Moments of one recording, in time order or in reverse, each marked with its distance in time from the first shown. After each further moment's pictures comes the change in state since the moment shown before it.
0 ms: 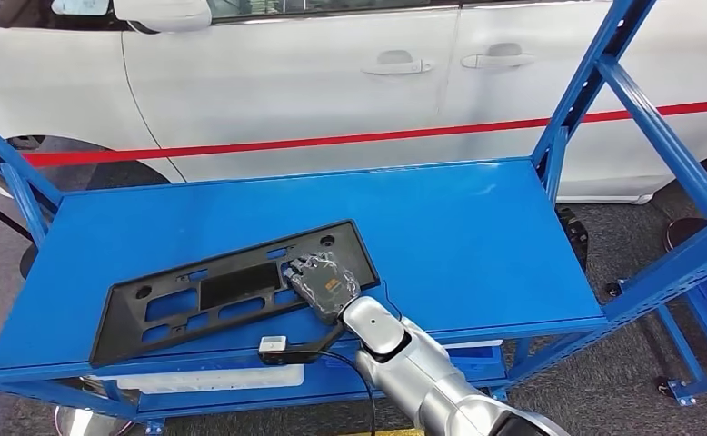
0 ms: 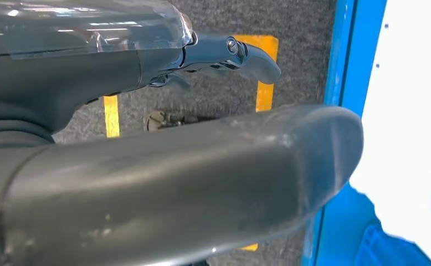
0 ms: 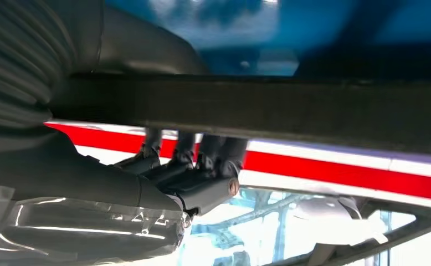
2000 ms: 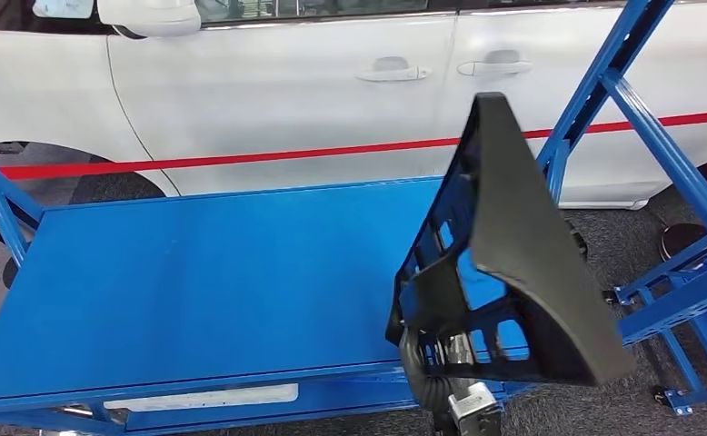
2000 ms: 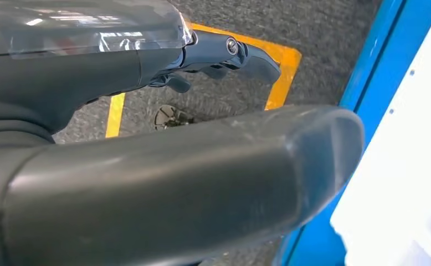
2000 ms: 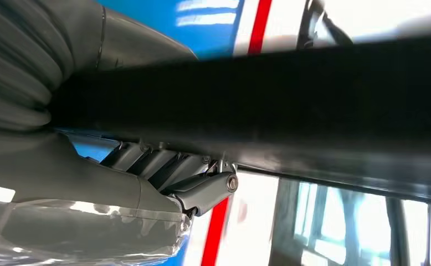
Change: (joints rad) left arm 0.015 -0.045 0.249 0.000 -0.001 0.064 0.037; right arm 0.814 -0.164 -0.301 -1.042 -1.227 0.151 -0.501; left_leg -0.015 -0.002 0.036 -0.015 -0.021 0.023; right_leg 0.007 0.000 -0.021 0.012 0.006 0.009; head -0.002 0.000
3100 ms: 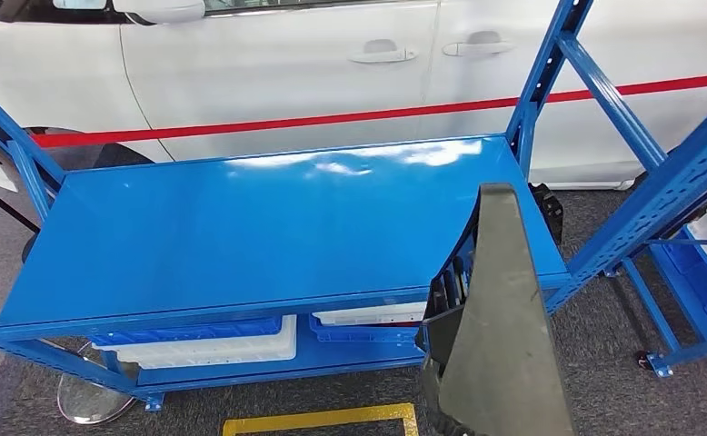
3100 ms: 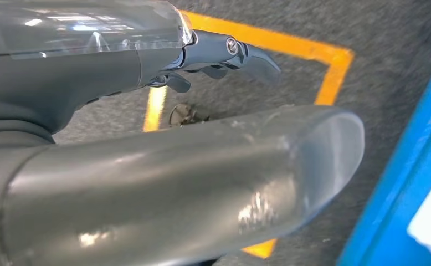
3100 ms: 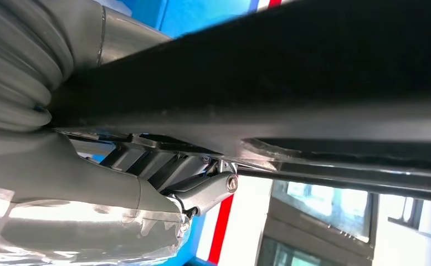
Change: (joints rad) left arm -0.011 -0.003 0.026 0.000 -0.051 -0.013 0.023; right arm 0.103 0.010 -0.040 -0.053 0.061 -0.061 -0.064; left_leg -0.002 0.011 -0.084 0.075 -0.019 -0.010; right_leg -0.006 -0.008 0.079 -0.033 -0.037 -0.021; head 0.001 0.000
